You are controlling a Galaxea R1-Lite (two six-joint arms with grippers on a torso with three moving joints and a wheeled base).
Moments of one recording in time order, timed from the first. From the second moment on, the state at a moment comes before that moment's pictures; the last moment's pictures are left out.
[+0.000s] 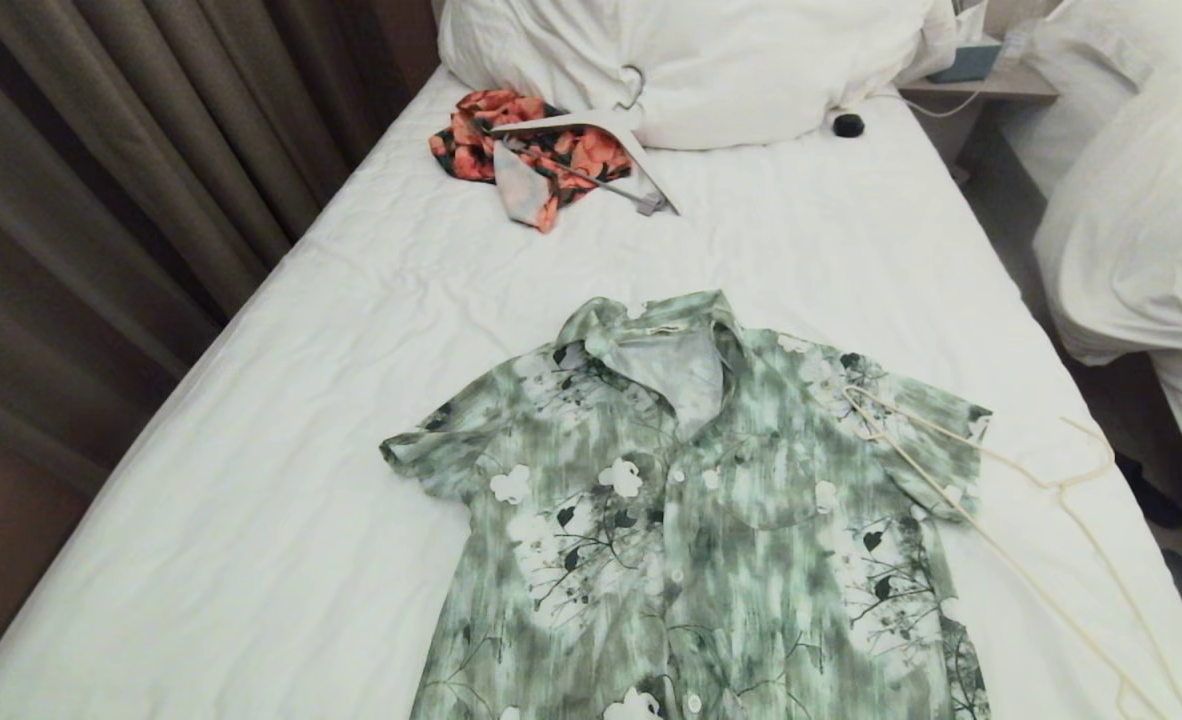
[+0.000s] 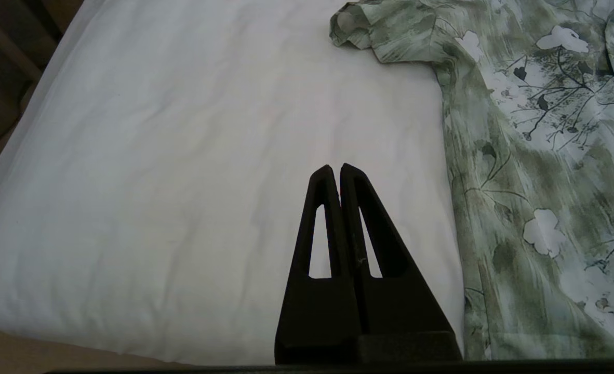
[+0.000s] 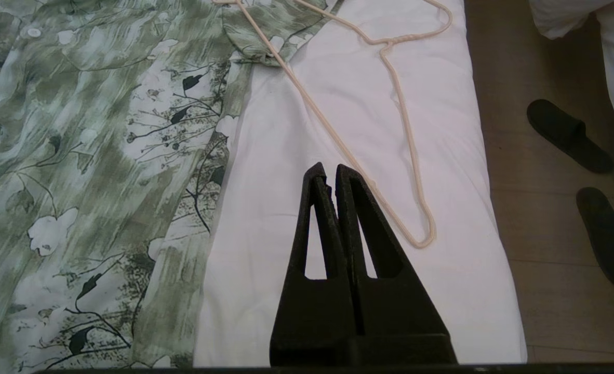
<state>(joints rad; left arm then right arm) 0.00 0.00 0.00 0.02 -0.01 0.02 0.00 0.00 0.00 0.00 0.00 -0.01</state>
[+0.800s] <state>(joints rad) 0.00 0.00 0.00 0.02 -0.01 0.02 0.00 0.00 0.00 0.00 0.00 -0.03</state>
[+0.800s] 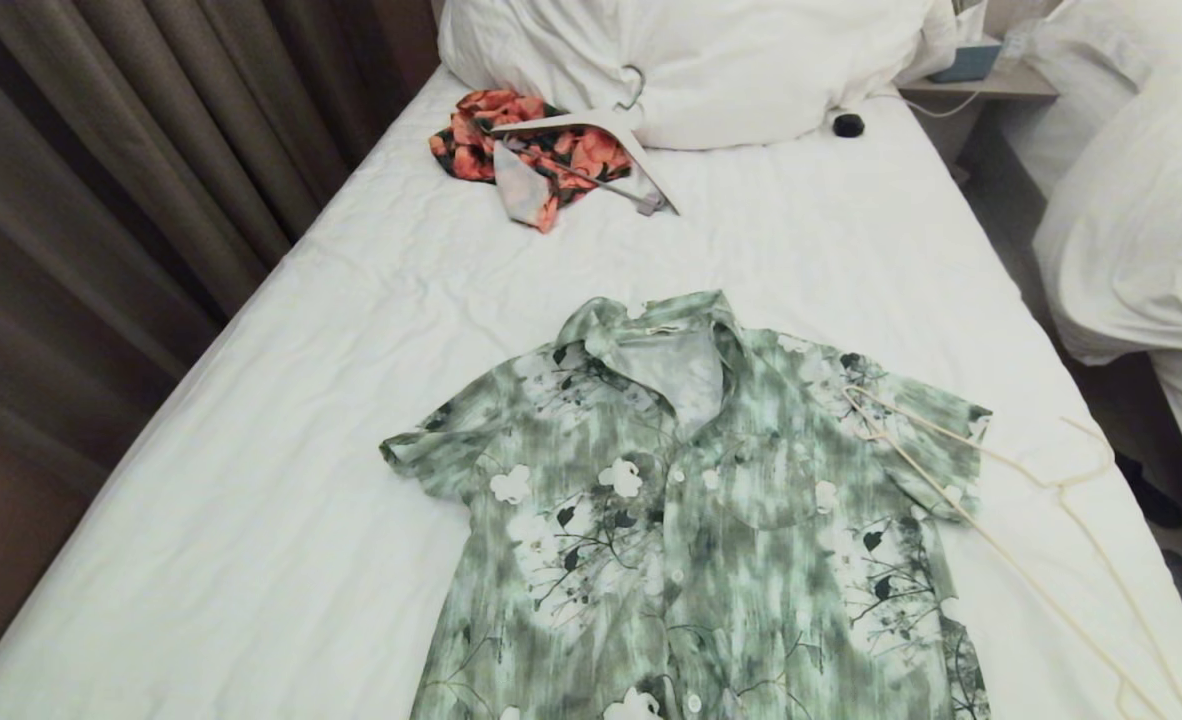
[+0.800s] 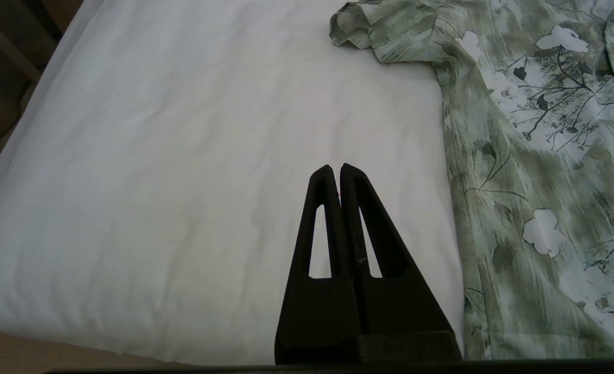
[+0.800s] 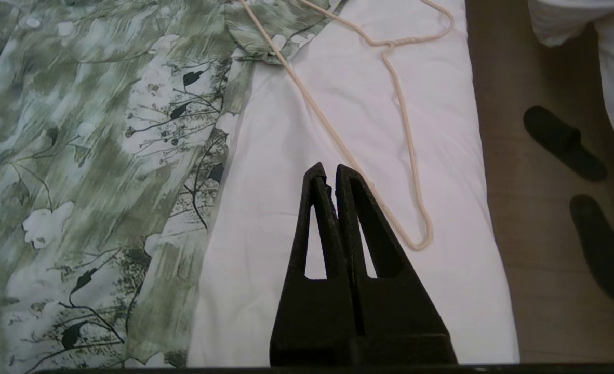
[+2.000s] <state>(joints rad) 0.00 0.00 0.00 0.02 -0.01 0.02 -0.18 0.81 -0.57 0.13 0.05 0.25</state>
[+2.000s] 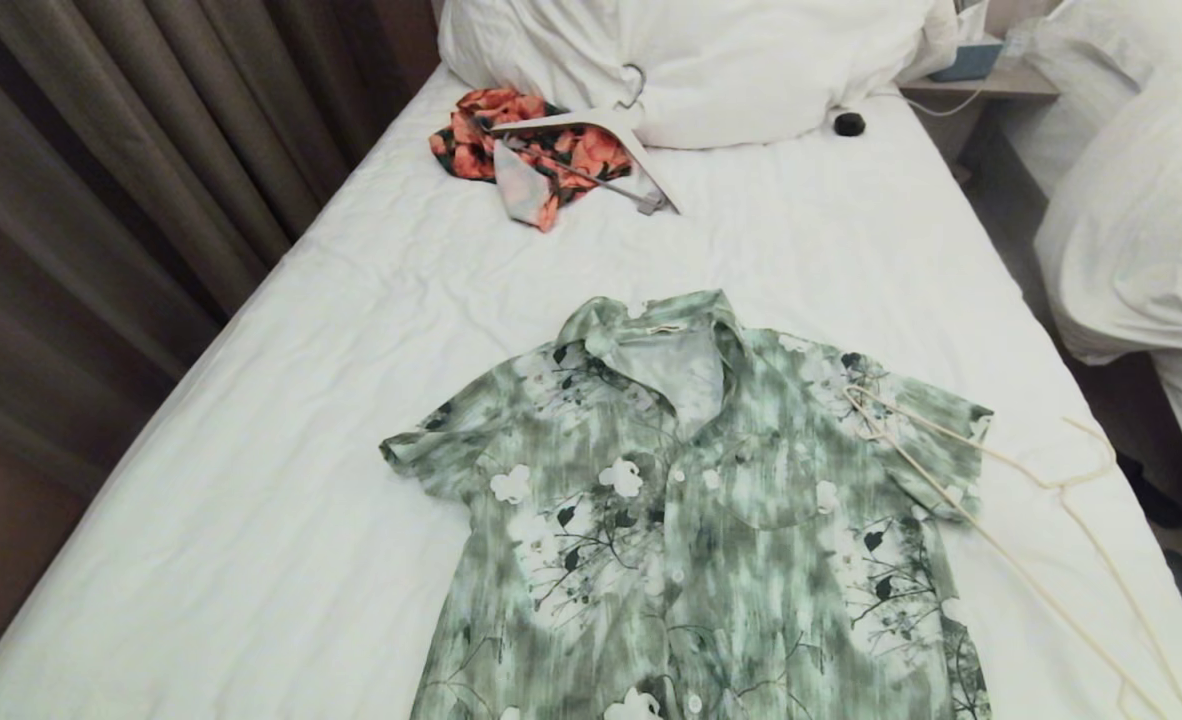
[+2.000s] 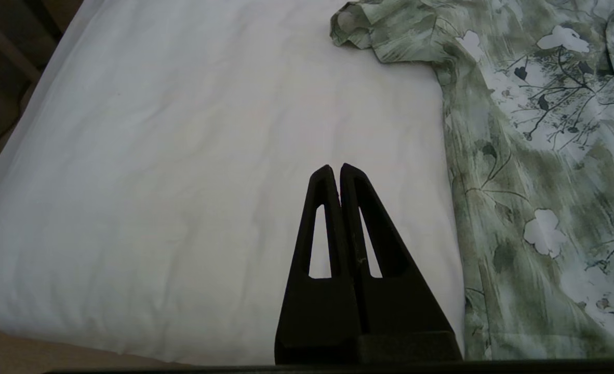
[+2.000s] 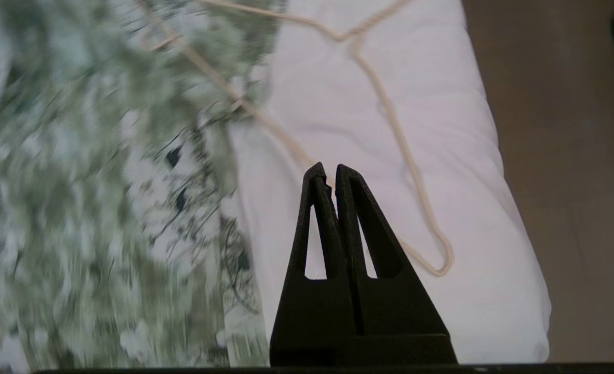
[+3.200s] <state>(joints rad) 0.00 0.00 0.00 0.02 -0.01 0.02 -0.96 1.85 -0.97 0.56 1.10 -0.38</state>
